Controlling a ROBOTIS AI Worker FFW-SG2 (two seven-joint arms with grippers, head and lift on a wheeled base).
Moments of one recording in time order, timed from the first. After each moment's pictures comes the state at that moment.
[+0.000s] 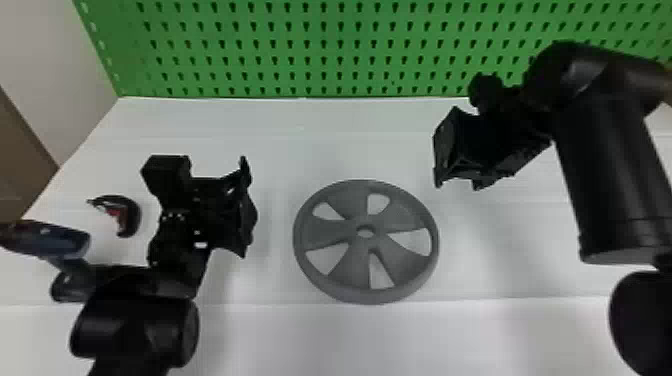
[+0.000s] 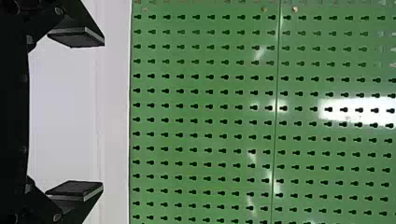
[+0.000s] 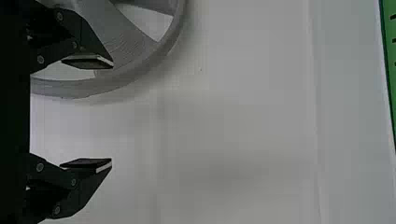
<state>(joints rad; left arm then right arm) -0.07 0.12 -0.10 -1.48 0.15 -0.08 0.07 -0.85 -0.06 0.01 -1.13 -0.31 1.57 -0.18</state>
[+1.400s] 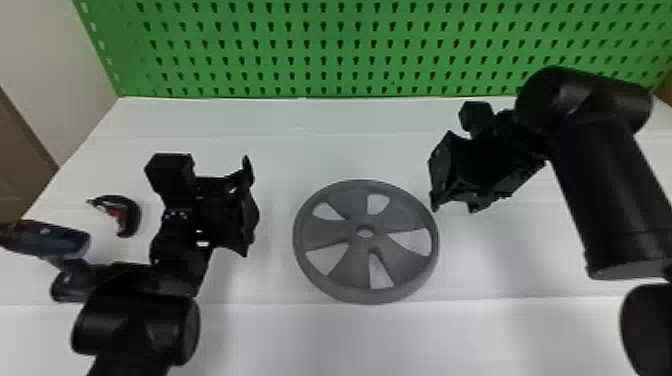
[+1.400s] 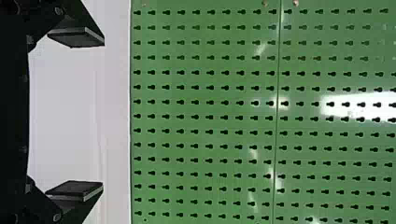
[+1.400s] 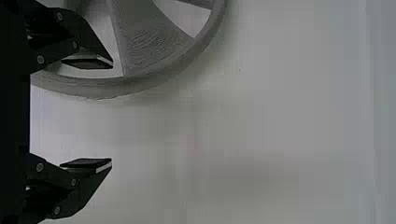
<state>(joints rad) -0.07 0.13 -0.12 -1.48 0.14 -0.07 0.07 -0.82 -0.10 0.08 -1.07 -0.40 1.57 -0.18</state>
